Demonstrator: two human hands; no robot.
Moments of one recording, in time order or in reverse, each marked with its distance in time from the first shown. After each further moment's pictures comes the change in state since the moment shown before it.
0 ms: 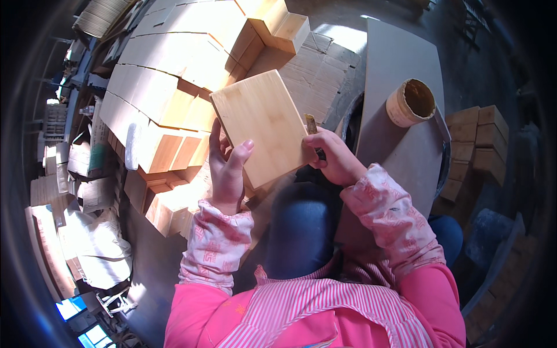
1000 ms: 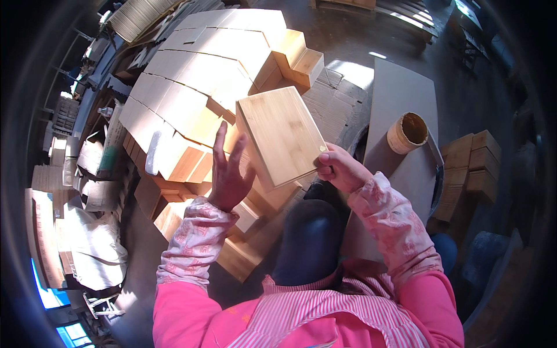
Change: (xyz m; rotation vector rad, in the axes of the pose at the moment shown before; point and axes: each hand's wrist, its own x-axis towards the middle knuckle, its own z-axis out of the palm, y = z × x) left_hand 0.035 0.004 -0.069 1.123 -0.017 1.107; right_hand 0.011 -0.028 0.008 0.008 -0.195 -0.004
